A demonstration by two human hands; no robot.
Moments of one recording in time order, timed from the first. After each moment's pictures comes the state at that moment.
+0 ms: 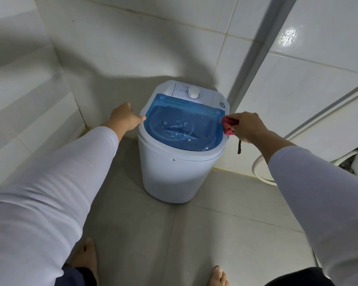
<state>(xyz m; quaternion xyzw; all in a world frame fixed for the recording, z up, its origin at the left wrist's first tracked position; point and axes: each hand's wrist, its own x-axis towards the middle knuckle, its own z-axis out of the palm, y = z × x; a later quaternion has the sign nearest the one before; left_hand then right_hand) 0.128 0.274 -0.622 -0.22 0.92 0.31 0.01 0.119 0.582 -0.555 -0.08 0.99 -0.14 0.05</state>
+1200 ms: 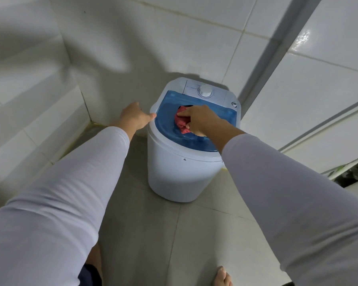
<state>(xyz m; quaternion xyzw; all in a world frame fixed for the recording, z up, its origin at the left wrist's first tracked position) 0.125 0.266 -0.633 -0.23 0.90 0.36 0.02 0.127 0.453 -0.560 -0.27 0.96 0.04 0.09</state>
